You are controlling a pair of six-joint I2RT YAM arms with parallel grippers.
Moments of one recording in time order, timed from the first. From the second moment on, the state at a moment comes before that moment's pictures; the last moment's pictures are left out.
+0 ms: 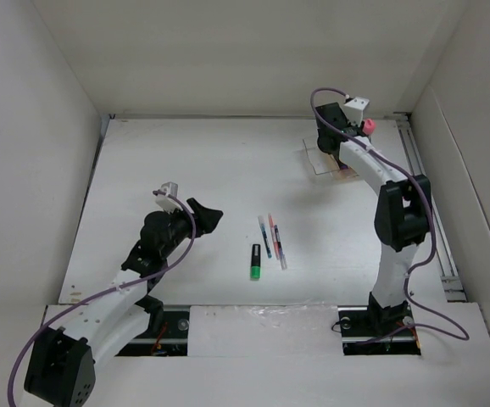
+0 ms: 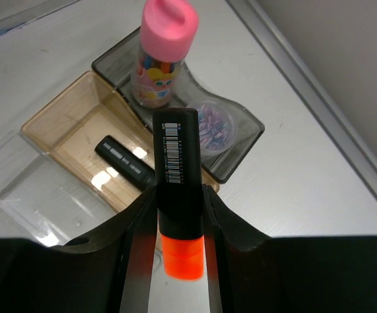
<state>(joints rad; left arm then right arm) -0.39 0.79 0.29 0.25 0.14 -0.72 0.29 1.97 1.67 -0.51 0.90 0.47</state>
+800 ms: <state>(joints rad) -0.39 0.81 0.29 0.22 0.14 -0.72 0.31 2.13 1.75 -0.43 1.09 0.35</state>
